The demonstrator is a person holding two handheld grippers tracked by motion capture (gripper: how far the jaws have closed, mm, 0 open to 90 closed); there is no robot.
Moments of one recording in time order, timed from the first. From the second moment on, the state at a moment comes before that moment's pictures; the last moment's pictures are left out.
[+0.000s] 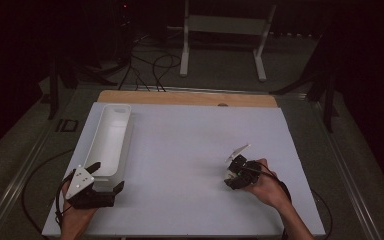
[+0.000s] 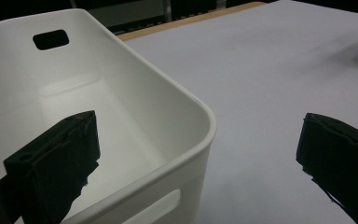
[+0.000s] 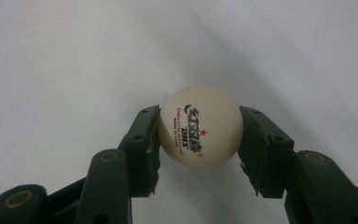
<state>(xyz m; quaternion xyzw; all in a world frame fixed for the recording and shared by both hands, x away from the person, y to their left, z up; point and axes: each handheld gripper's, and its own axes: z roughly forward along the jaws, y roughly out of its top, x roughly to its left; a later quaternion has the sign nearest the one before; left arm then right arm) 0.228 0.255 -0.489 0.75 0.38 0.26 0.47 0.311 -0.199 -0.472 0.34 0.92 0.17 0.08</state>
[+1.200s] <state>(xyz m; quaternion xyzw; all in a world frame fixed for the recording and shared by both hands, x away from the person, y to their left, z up) 0.231 0.256 -0.493 0.75 0.38 0.25 0.48 0.315 -0.190 -0.448 0.32 0.93 0.18 0.09</state>
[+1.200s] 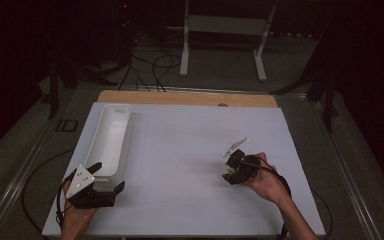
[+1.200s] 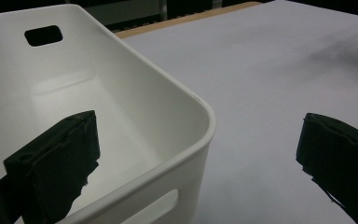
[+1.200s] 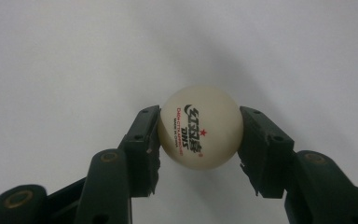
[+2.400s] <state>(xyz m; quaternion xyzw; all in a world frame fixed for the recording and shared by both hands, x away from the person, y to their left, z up) 0.232 0.257 -0.494 0.74 0.38 0.25 0.49 0.321 -0.171 -0.426 0.29 0.93 0.18 0.10</state>
